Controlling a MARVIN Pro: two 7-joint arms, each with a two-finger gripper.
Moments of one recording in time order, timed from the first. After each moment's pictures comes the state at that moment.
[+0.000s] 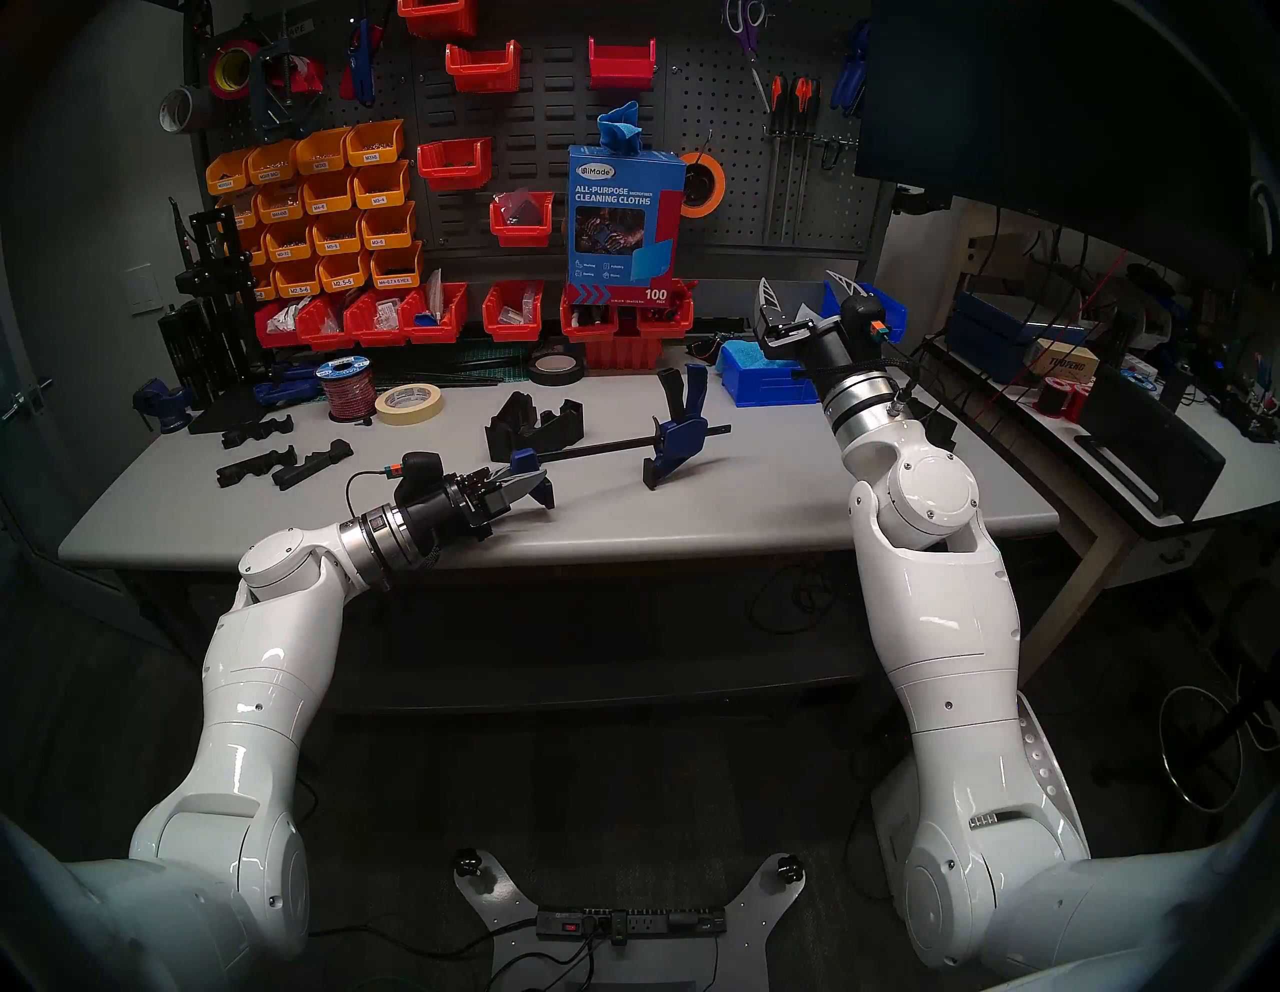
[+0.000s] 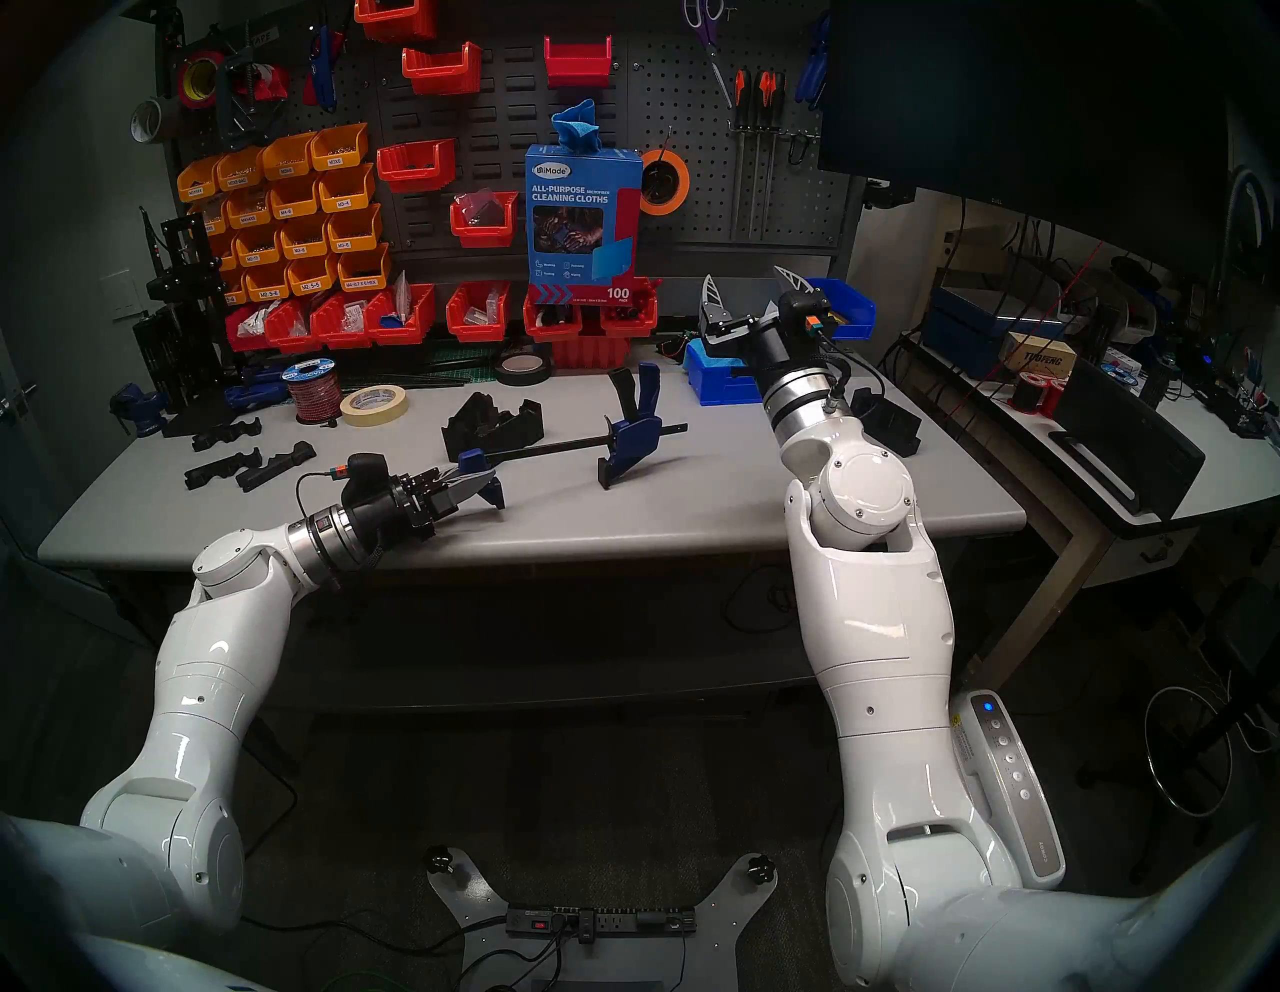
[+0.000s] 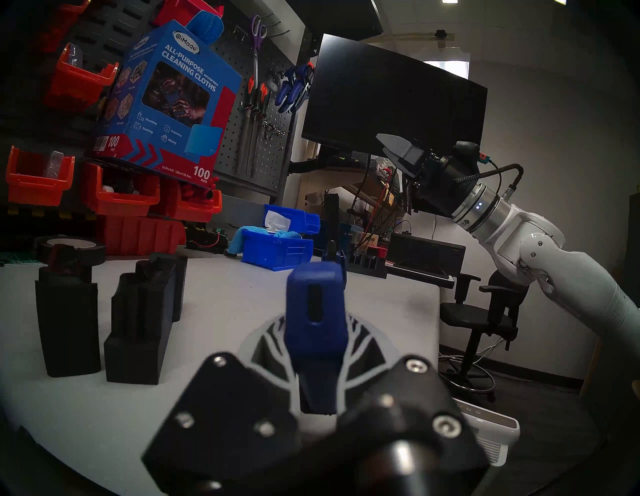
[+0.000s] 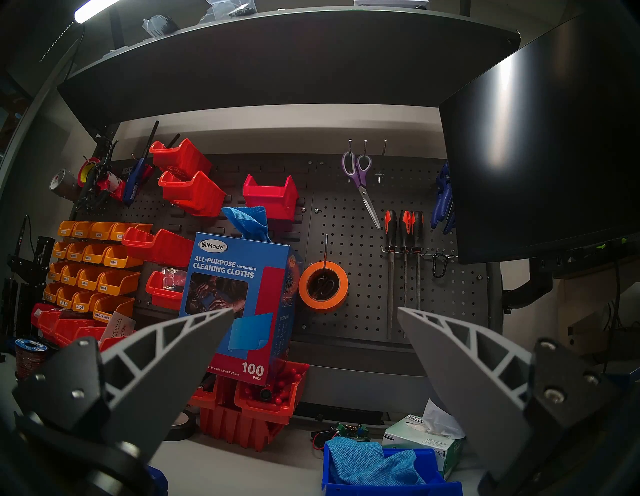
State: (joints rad) left arm 1.21 -1.24 -1.74 -1.13 -0.42 0.10 -1.28; right arm -1.20 -1.47 1.57 -1.59 0.09 -0.11 0.24
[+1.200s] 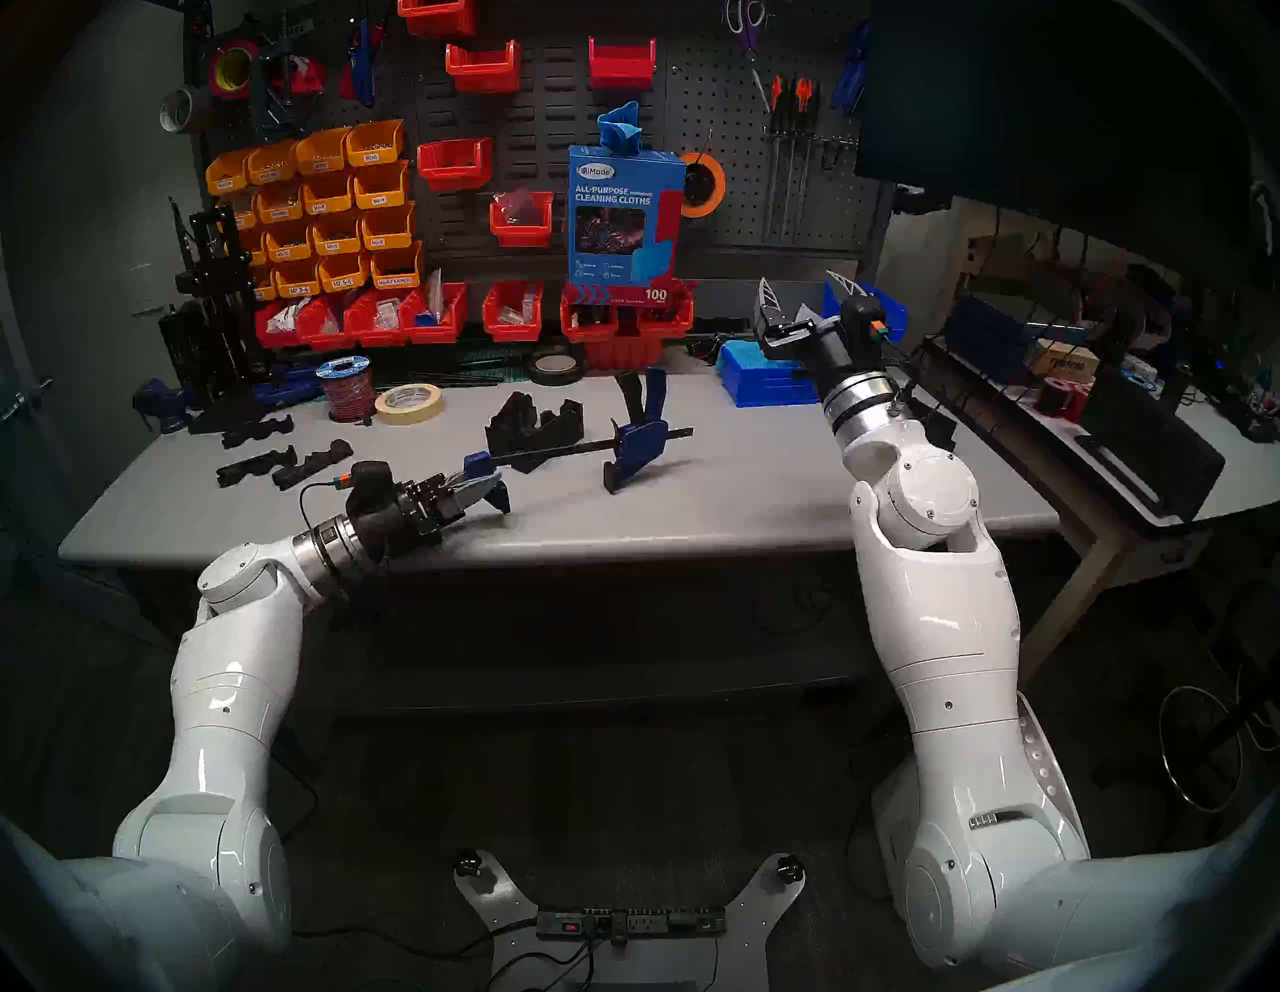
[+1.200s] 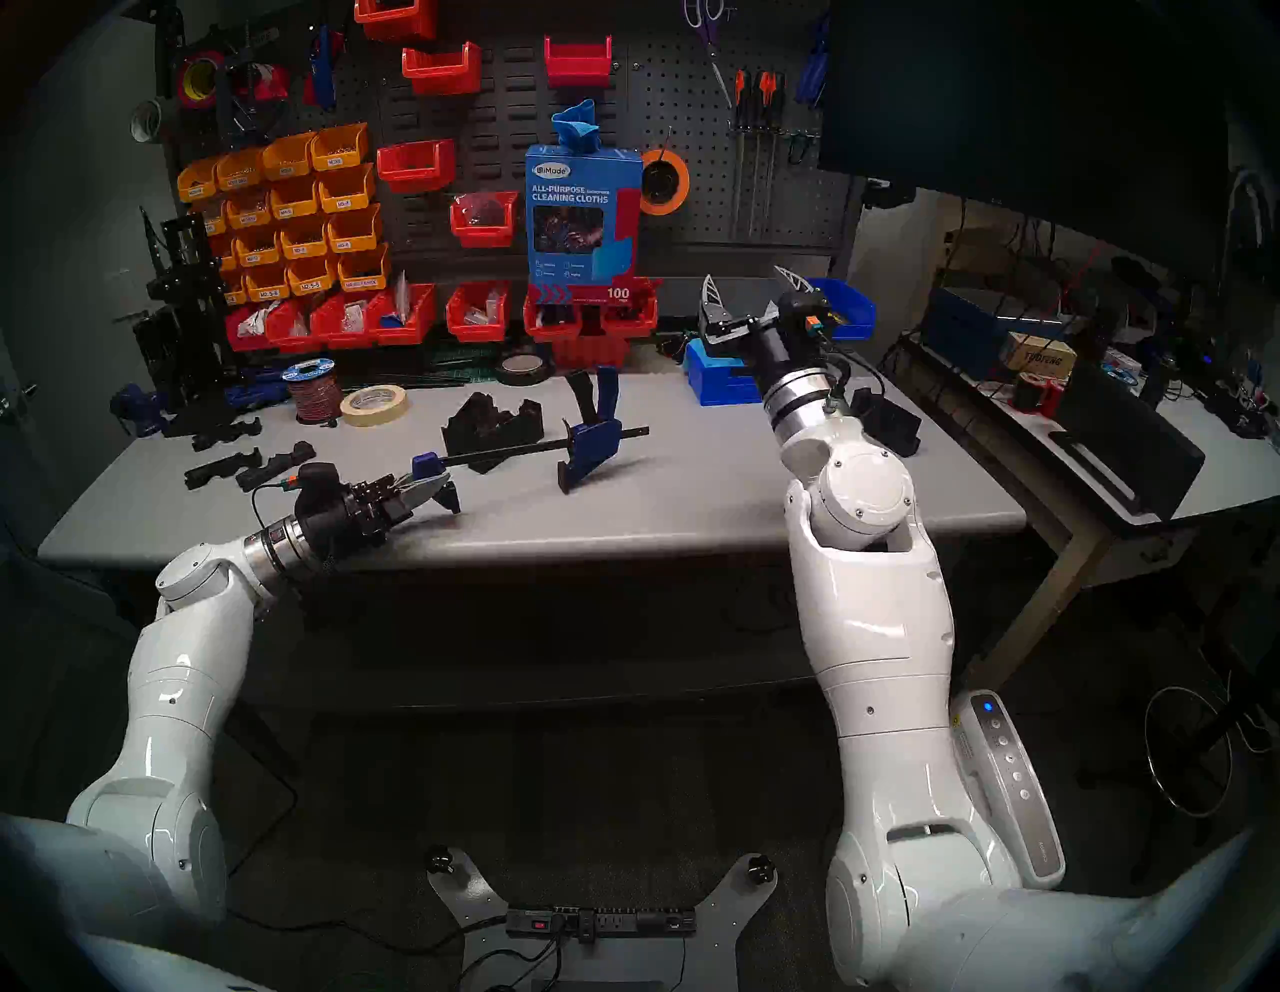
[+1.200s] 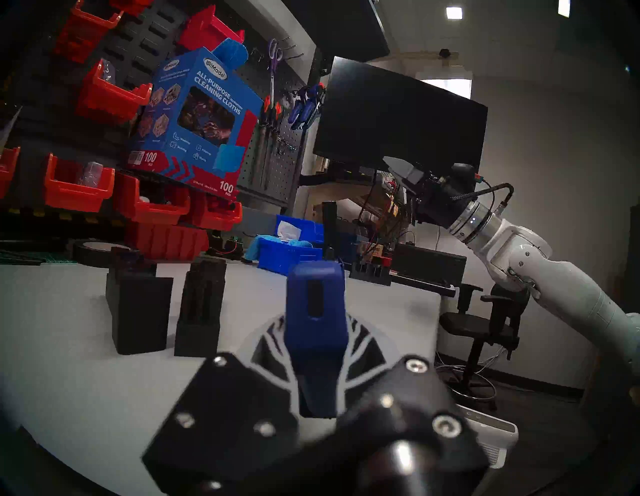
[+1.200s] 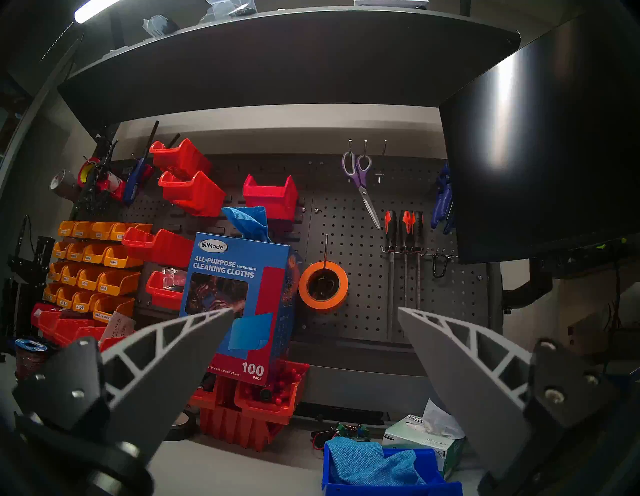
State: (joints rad) left arm 1.22 -1.20 -1.83 -1.06 -0.45 0.08 -1.38; right arm -1.20 -1.47 1.57 -1.59 0.09 -0.11 0.24
